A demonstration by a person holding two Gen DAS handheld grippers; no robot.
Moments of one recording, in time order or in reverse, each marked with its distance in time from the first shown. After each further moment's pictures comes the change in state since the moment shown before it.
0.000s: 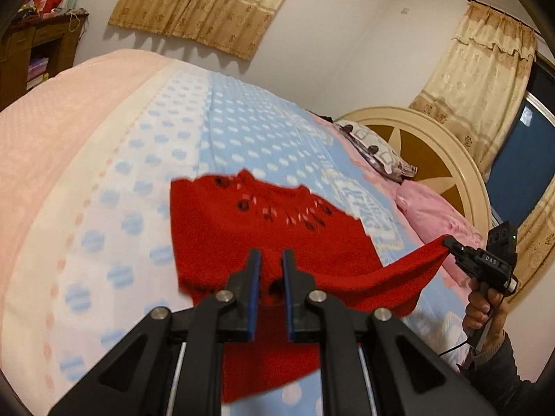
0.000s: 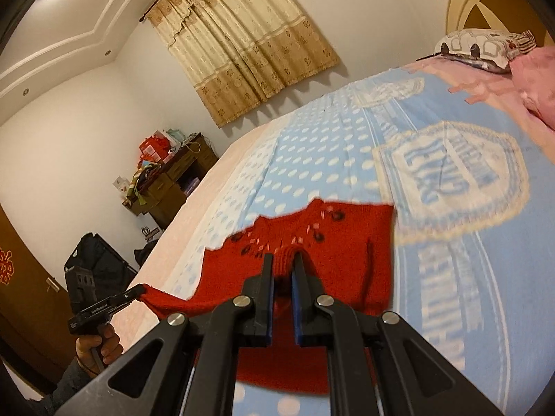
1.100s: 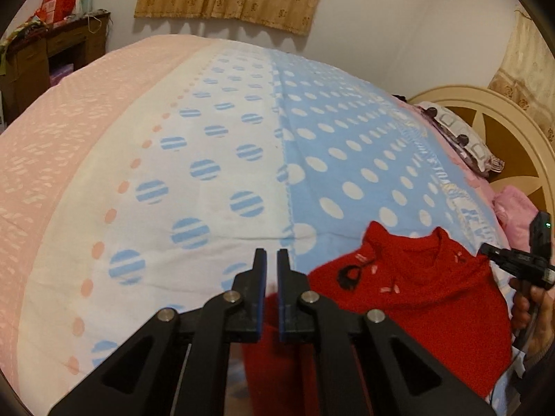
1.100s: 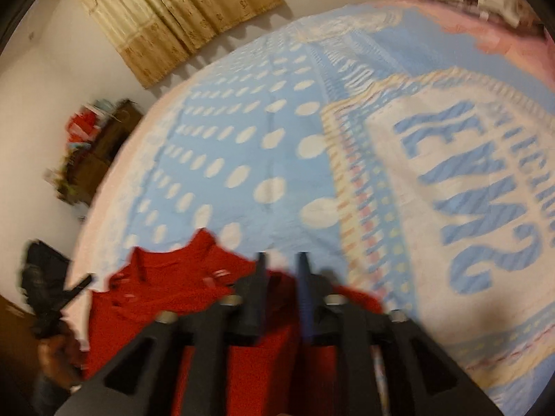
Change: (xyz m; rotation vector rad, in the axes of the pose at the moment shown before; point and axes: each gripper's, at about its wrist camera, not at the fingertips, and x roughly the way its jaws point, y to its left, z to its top) left arm 0.169 0.089 0.089 0.019 0.111 0.280; right arm 0.237 -0.109 0.075 0.066 0.233 -0.268
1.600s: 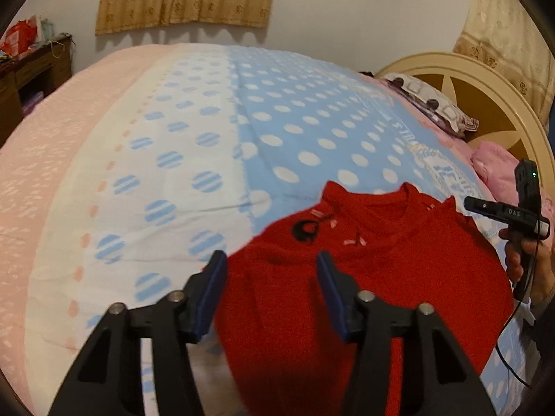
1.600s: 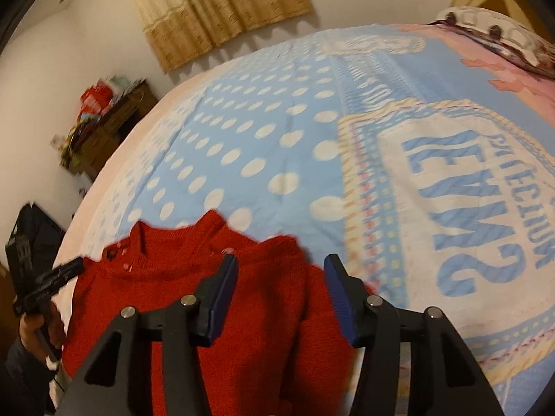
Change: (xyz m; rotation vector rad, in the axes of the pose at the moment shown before) left arm -0.012 -0.028 -0.019 0.153 0.032 -0.049; right arm -0.012 0.014 -0.014 -0.152 0.005 0.035
